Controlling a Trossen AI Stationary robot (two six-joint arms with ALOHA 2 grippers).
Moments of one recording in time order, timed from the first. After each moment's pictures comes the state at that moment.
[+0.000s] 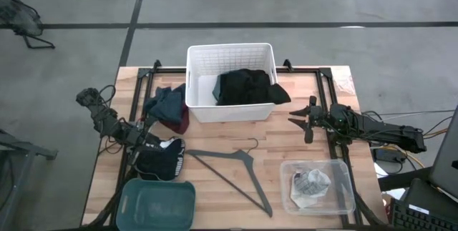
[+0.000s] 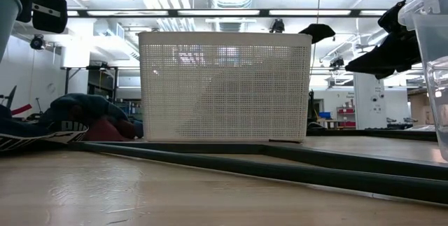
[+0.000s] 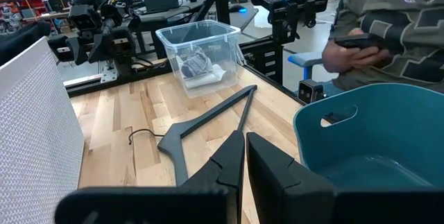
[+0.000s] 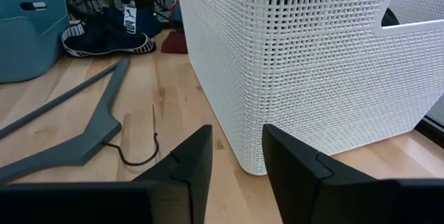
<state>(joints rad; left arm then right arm) -0.71 0.05 0.26 -0.41 -0.33 0.05 -0.21 0.11 0.08 -0.20 0.03 0.05</state>
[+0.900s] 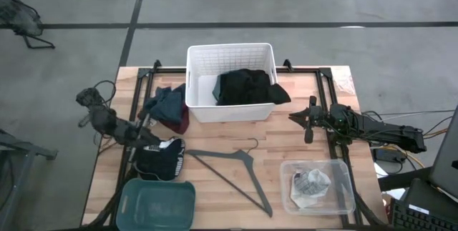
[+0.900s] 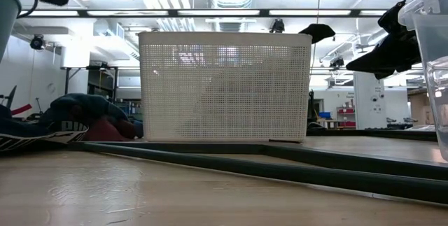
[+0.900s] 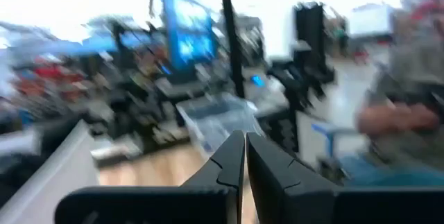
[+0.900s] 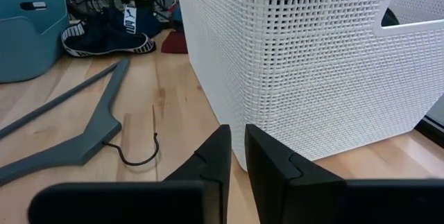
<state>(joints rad) -0.71 0.05 0.26 -0.10 -0.37 0.20 -0.21 0.11 0.08 -0.20 0.03 0.05</state>
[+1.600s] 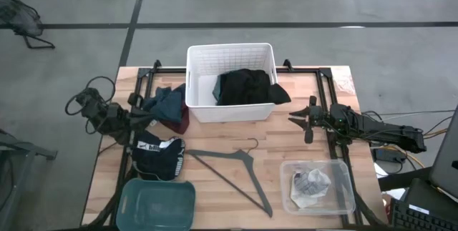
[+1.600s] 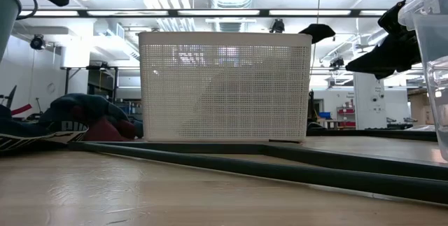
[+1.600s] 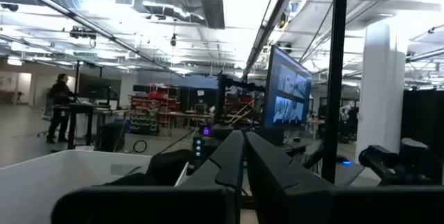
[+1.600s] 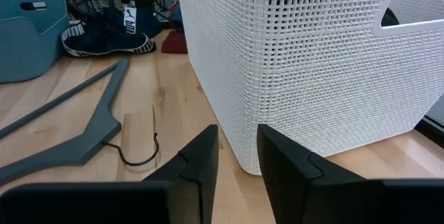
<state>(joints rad) -0.71 0.05 0.26 0.26 -0.72 0.25 -0.21 0.11 0.08 -0.20 0.03 0.05</state>
